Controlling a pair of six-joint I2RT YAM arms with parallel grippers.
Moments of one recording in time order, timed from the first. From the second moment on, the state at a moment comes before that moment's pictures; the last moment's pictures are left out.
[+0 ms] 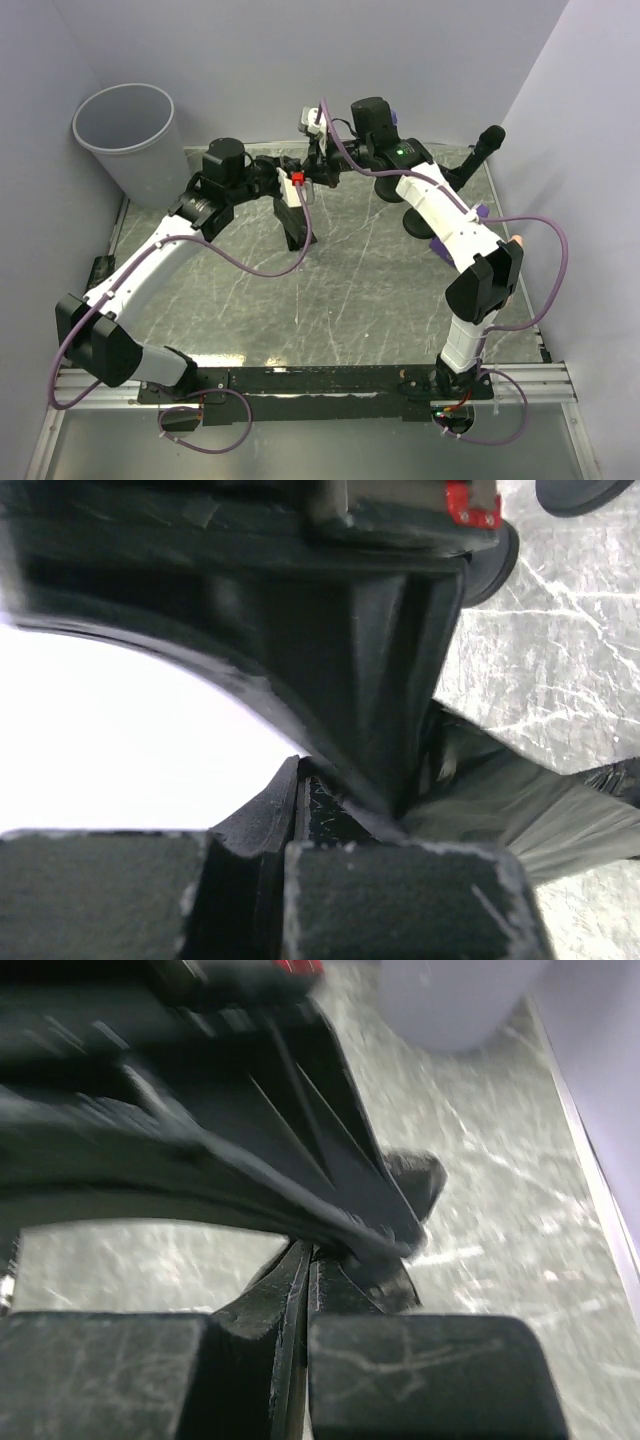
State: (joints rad) left arm -0.51 1.38 1.33 -0.15 0.44 1.11; right arm 0.53 1.79 1.92 -0.62 -0.83 -0.51
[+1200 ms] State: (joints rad) left arm -0.58 1.29 1.09 0.06 0.36 1.18; right arm 0.54 1.79 2.01 -0.68 -0.80 -0.57
